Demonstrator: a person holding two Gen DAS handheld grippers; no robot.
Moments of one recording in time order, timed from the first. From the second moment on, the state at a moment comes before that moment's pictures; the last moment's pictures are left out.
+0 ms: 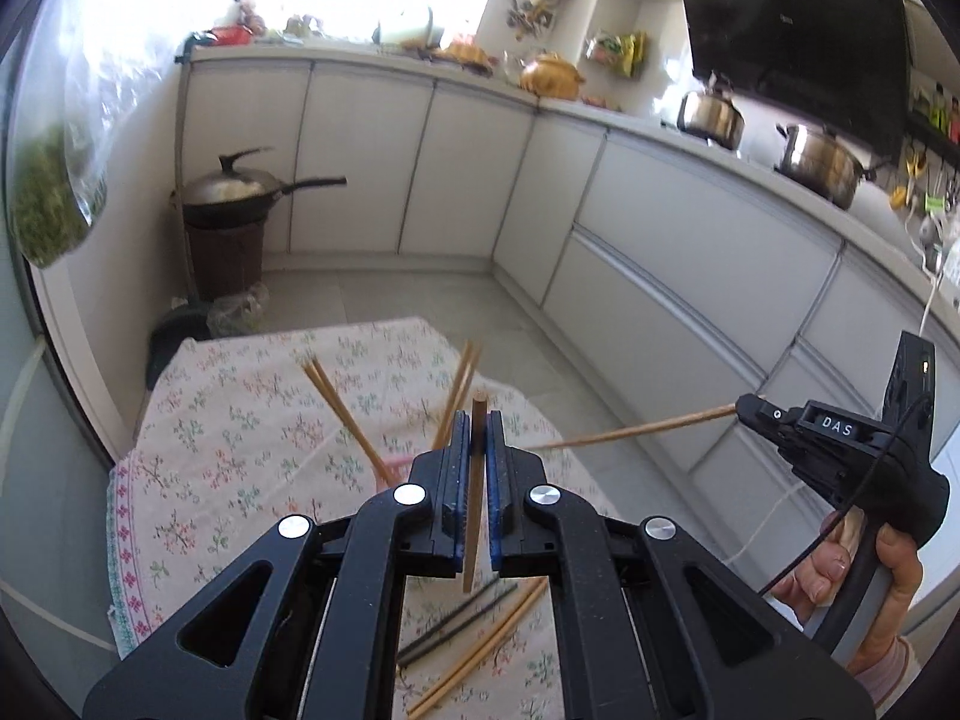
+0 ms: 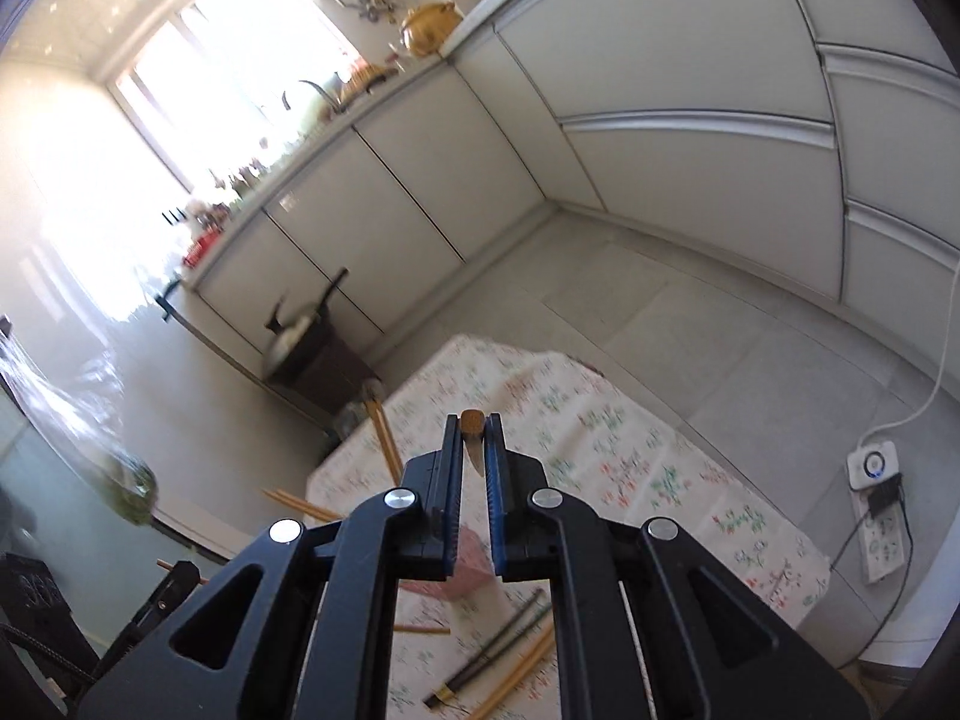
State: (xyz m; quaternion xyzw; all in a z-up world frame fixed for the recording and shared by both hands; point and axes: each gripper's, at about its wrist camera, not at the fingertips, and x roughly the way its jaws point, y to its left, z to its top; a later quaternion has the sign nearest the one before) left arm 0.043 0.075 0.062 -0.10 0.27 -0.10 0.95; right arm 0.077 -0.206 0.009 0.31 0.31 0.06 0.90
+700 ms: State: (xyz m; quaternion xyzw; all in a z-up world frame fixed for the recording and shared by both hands) left arm 0.094 0.114 0.086 -0.18 0.21 -0.01 0.96; right arm 0.106 -0.193 0.051 0.34 0.28 0.12 0.89
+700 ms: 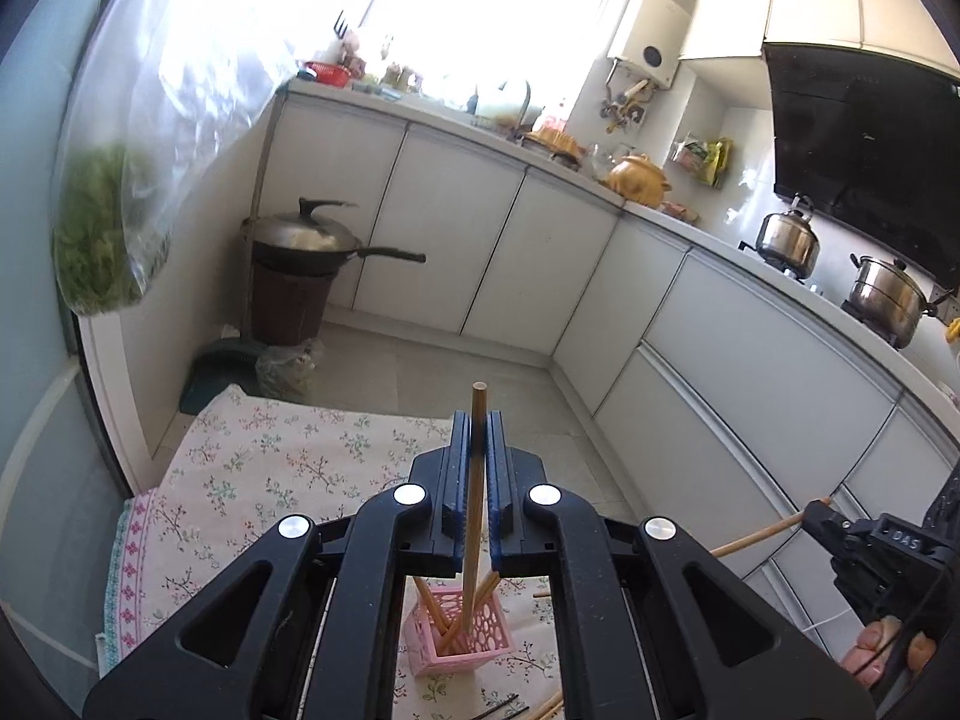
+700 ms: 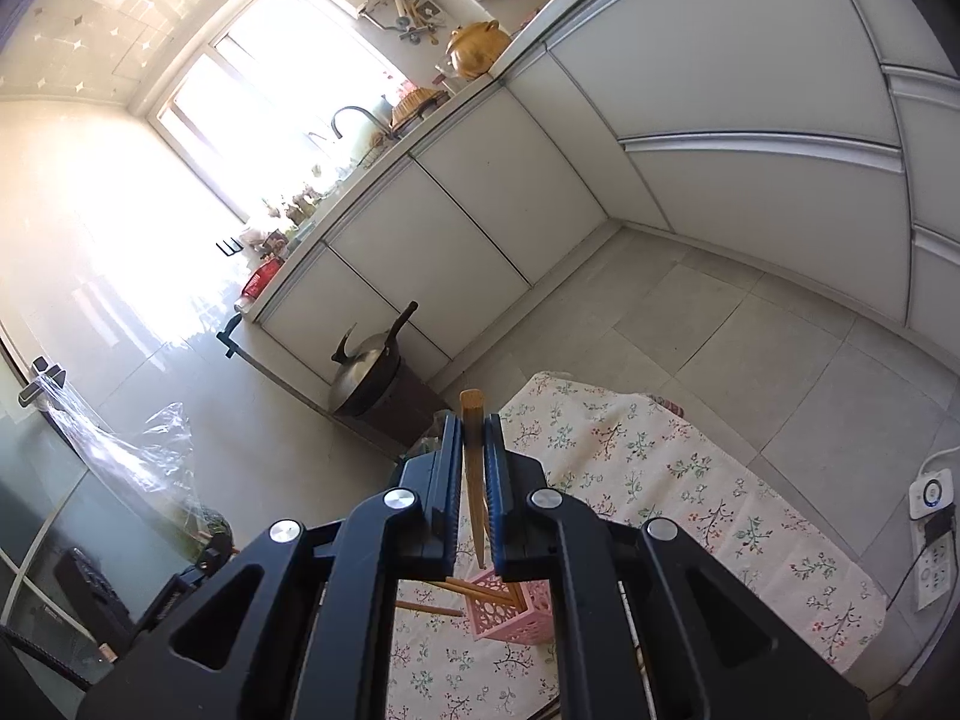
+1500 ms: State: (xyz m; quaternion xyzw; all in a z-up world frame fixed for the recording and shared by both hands) left arm 0.085 0.136 0.075 -0.21 0.23 0.01 0.95; right arm 0.141 -0.149 0.020 0.30 0.35 0.13 0.88
